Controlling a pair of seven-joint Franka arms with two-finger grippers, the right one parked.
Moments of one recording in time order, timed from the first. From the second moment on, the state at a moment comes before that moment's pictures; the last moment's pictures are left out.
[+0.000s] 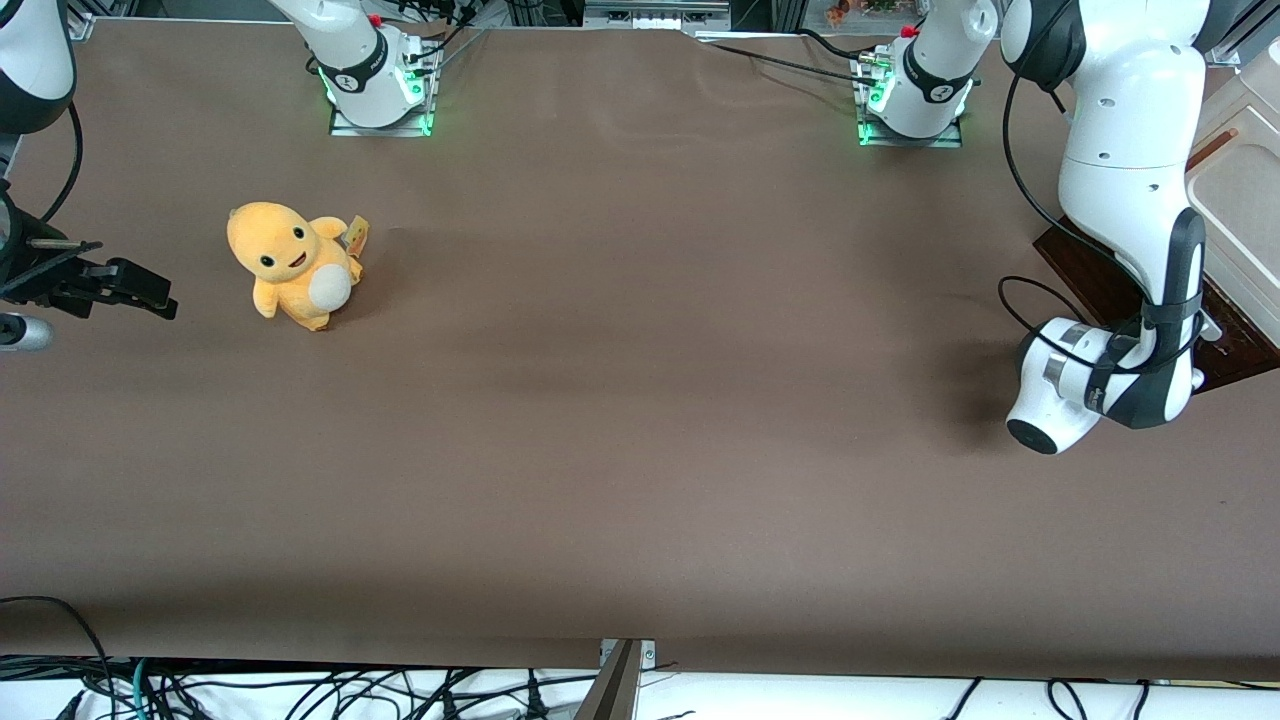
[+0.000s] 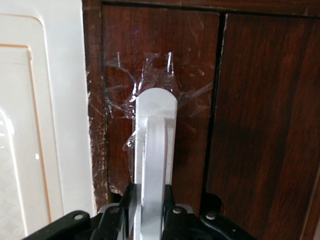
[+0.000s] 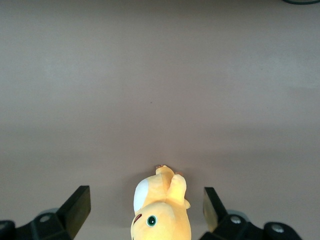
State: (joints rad) arm -0.04 0.84 0.14 -1.60 0.93 1.29 -0.98
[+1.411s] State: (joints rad) arm -0.06 0.87 0.13 -1.56 0.93 1.28 -1.01
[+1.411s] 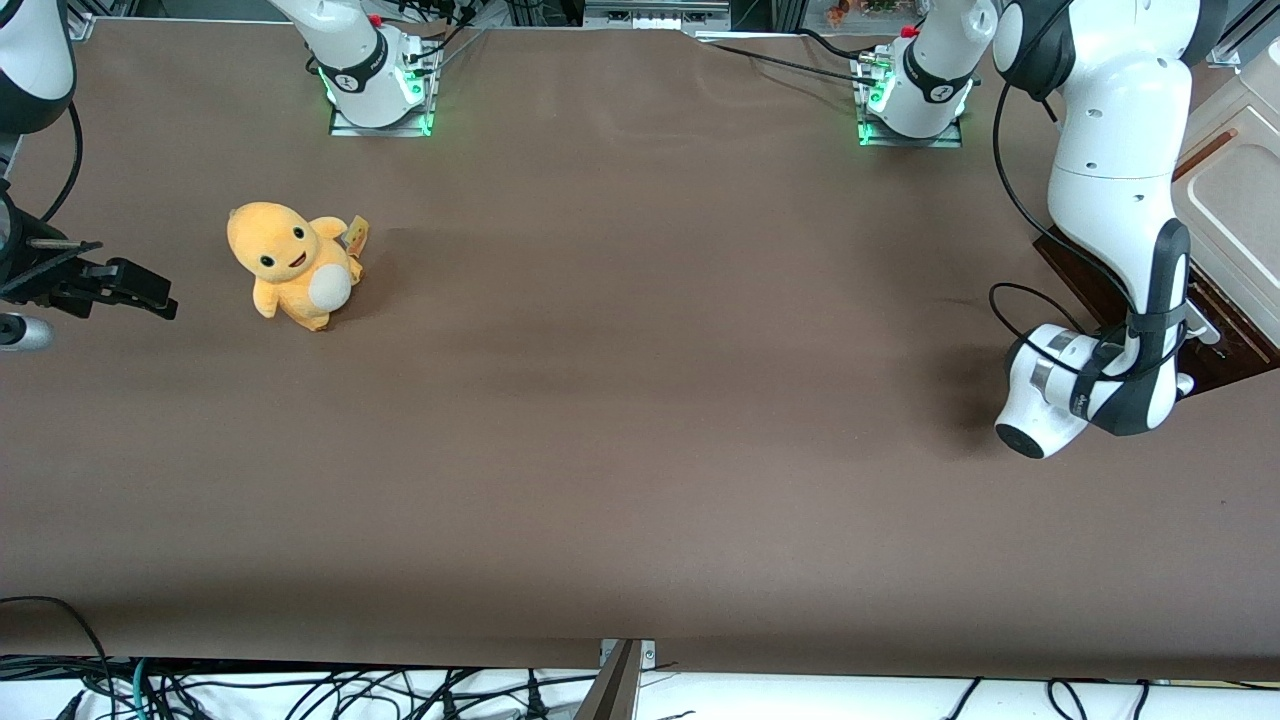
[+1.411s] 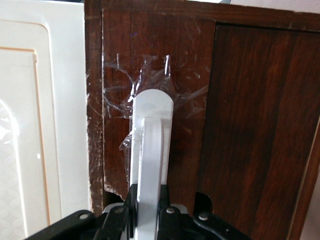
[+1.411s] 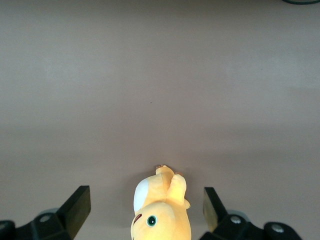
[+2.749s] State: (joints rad) arm -0.11 0.91 0.13 -1.48 0.90 1.24 -1.01
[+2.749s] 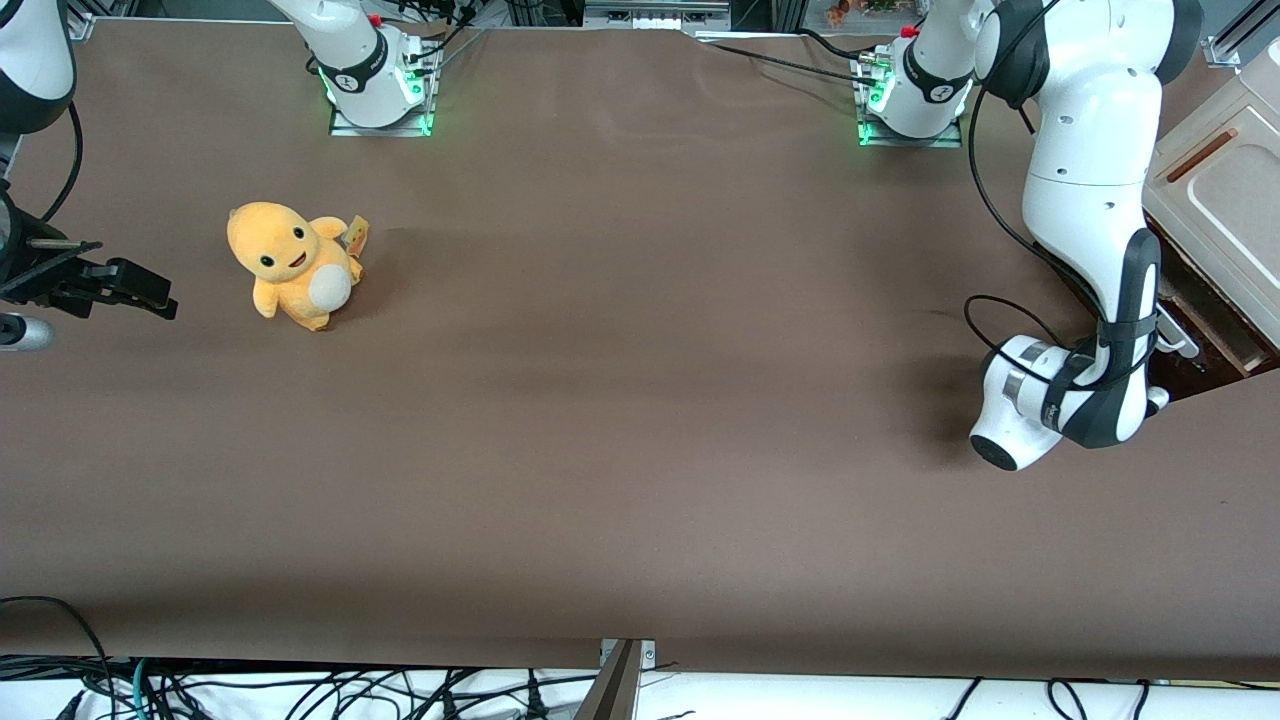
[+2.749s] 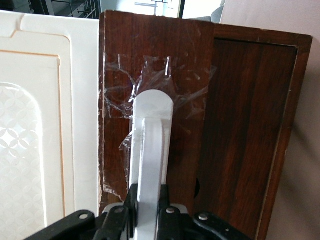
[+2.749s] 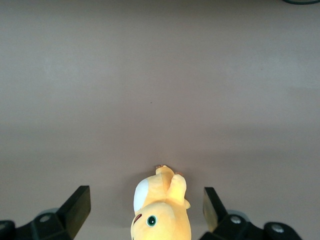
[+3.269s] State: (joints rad) arm -0.12 0.92 0.13 -1.46 0.88 1.24 -1.00
